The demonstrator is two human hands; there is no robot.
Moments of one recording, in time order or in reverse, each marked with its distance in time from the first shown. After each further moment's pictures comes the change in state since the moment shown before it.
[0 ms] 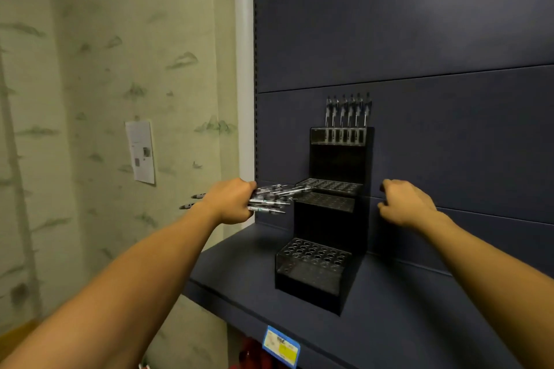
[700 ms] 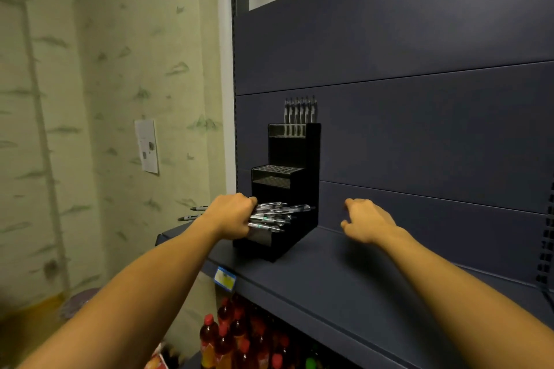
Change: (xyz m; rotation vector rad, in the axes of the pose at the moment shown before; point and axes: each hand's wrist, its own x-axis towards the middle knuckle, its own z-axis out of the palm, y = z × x) left_hand -0.085 0.193 -0.038 0.195 -0.086 -0.061; right_hand -0.132 0.073 -0.023 0.100 -0.152 -0.146
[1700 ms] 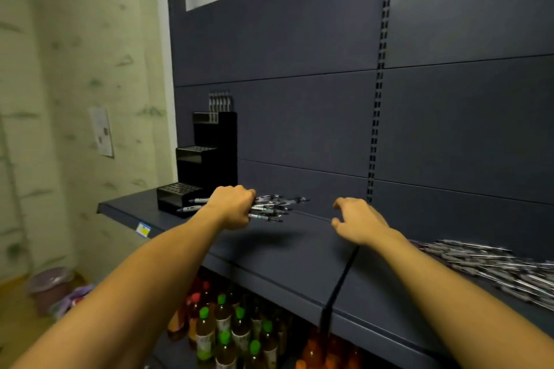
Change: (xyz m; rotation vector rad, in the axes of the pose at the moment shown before) left_hand -0.035 0.296 -0.104 -0.008 -0.001 0.002; right_hand -0.224 0.231 -0.078 0.061 -0.010 -0.004
